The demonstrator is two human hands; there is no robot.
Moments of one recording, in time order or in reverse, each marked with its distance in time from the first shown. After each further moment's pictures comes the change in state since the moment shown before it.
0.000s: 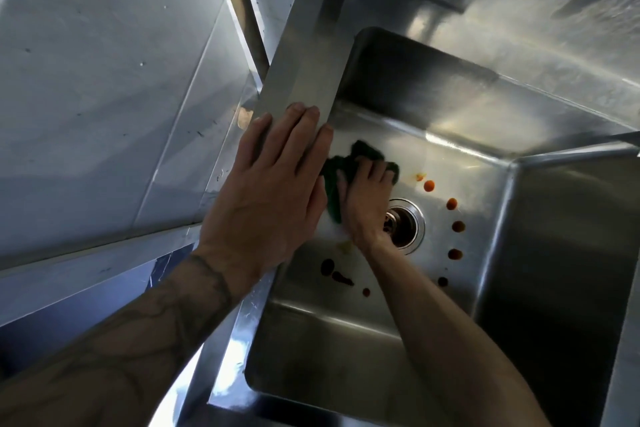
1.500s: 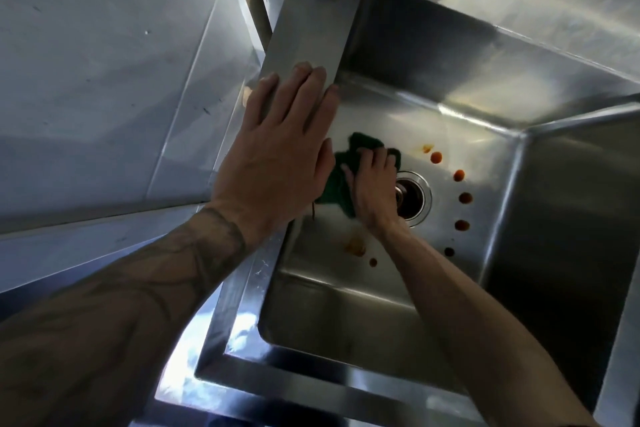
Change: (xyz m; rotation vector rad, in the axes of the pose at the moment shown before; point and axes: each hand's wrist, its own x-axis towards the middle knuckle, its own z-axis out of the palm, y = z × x) left_hand 0.002 -0.001 0.000 0.030 -0.023 -0.005; right_hand -0.027 0.016 -0.004 -0.014 -0.061 -0.144
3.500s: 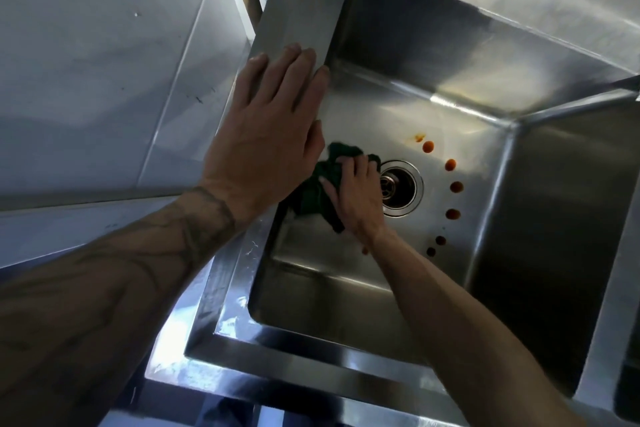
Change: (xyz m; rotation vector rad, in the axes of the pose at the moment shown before) left_hand 0.000 0.000 -0.003 0.016 -0.004 -0.008; right_hand -0.036 -0.006 0.005 -0.028 -0.008 -0.141
